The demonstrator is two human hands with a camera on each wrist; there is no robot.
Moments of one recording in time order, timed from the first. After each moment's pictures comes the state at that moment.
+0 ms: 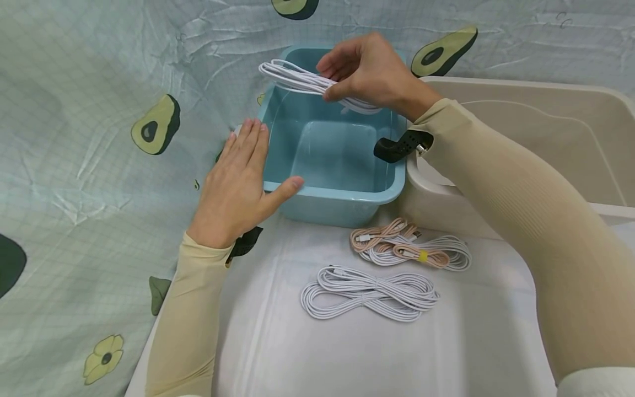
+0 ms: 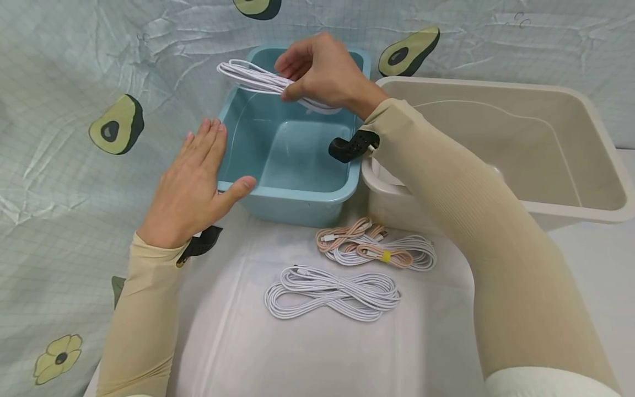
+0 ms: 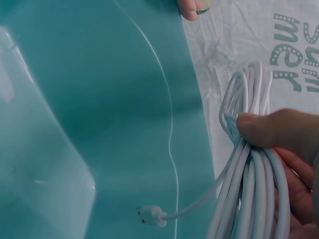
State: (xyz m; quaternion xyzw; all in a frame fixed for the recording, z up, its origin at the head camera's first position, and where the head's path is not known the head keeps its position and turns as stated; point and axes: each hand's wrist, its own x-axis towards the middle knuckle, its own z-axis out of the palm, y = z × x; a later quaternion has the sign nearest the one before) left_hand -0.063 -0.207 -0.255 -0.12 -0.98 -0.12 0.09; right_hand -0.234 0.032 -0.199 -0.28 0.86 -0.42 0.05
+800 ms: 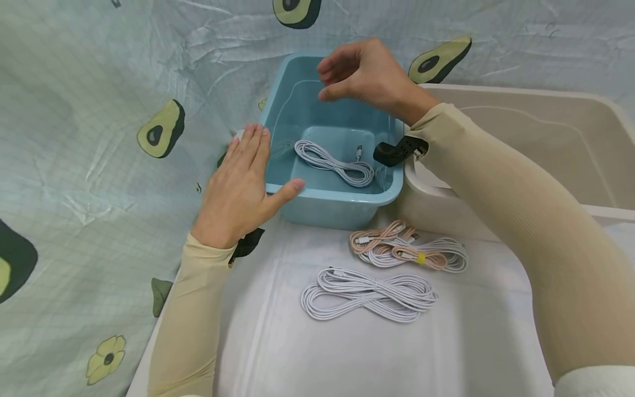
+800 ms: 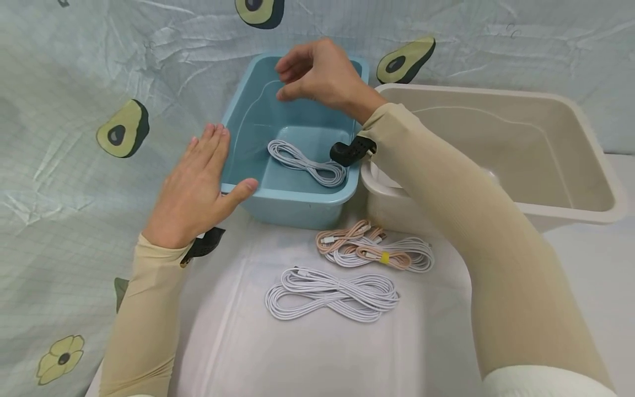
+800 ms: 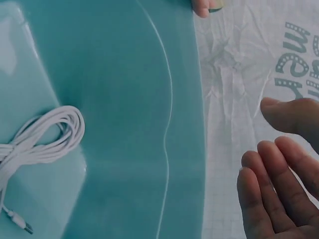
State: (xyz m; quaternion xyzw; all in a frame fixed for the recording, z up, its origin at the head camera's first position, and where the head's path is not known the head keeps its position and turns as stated) left_hand -0.070 -0.207 -0.263 -0.14 -0.98 -0.12 0.09; right_hand -0.230 0.036 -0.200 -0.27 0.85 -0.45 0.04
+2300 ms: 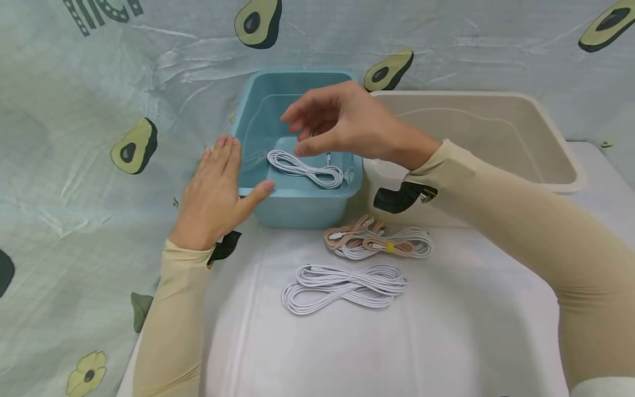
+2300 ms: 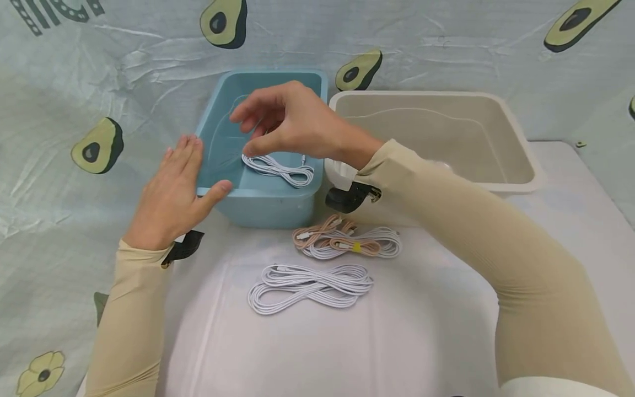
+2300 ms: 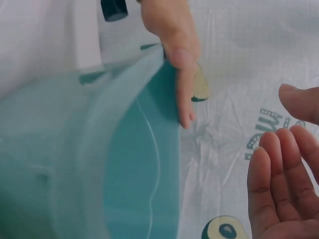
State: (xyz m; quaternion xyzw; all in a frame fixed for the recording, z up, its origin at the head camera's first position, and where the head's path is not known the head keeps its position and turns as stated) left_hand -0.084 -0.206 -0.266 -0.14 -0.98 -0.13 0.07; right_hand -0.146 0.068 -0.186 -0.36 0.78 -0.51 0.09
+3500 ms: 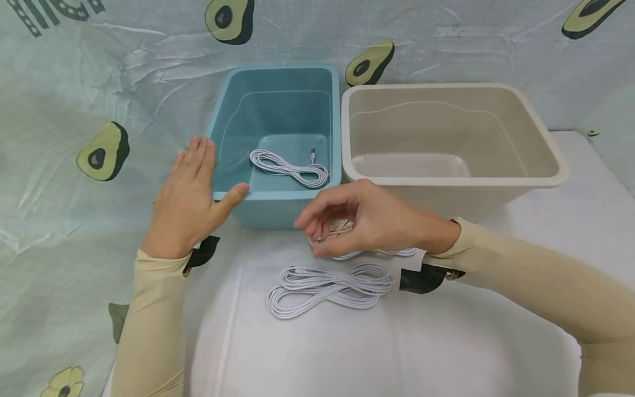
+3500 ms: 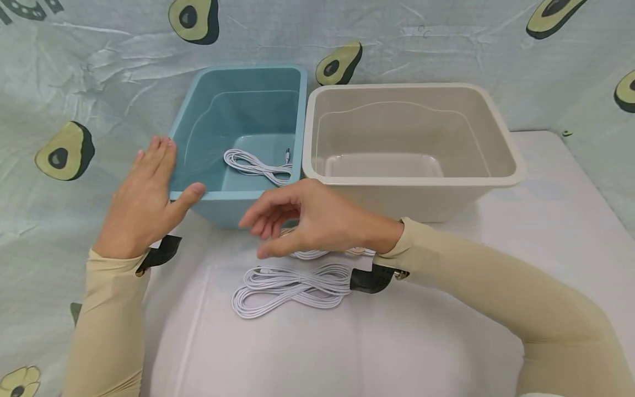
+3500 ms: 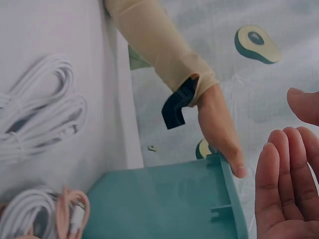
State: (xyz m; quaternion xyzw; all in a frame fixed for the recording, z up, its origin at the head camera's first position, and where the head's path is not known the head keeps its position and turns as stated) left_hand -0.084 -0.205 -0.269 -0.14 -0.98 -0.14 0.08; right_hand -0.058 0.117 -0.243 -0.38 0.70 -0.57 0.22
